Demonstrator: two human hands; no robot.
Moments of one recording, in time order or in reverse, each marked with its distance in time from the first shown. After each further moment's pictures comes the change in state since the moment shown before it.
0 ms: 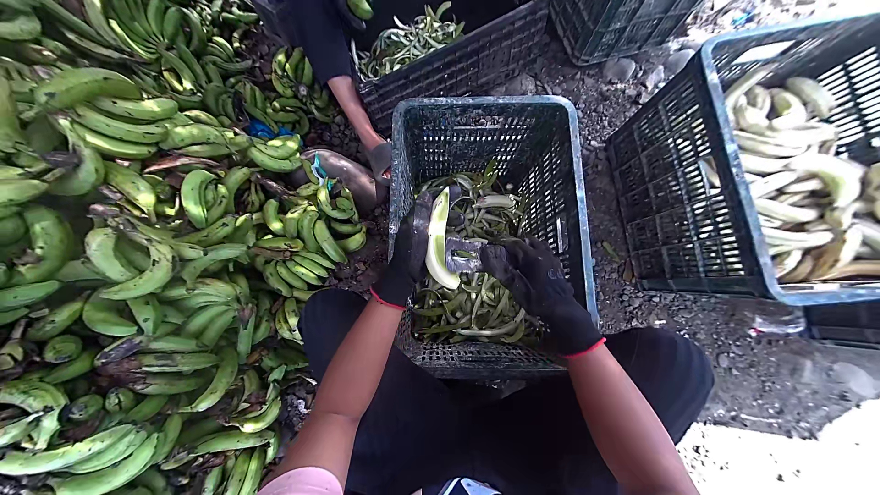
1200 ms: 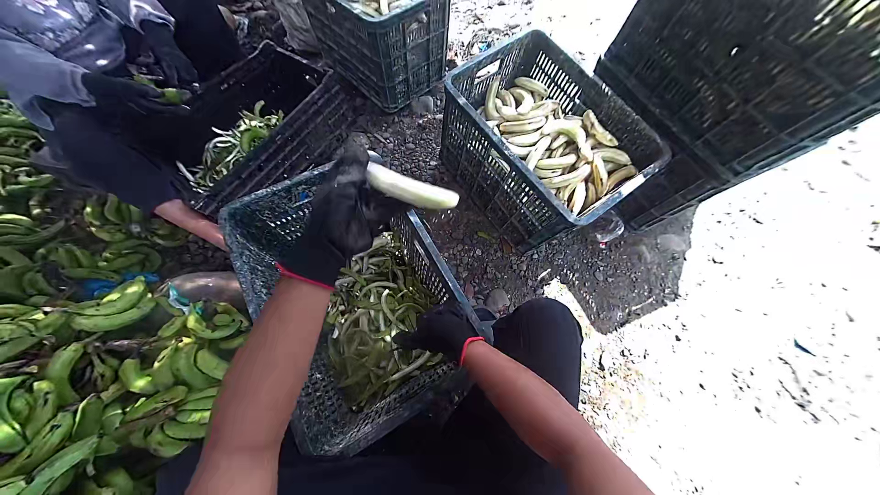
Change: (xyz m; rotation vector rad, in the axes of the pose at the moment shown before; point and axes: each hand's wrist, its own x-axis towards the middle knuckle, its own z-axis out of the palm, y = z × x) left_hand 0.052 0.073 0.185 -0.004 -0.508 -0.149; right_hand -0.044 0.005 -0.026 -0.083 -0.568 0.596
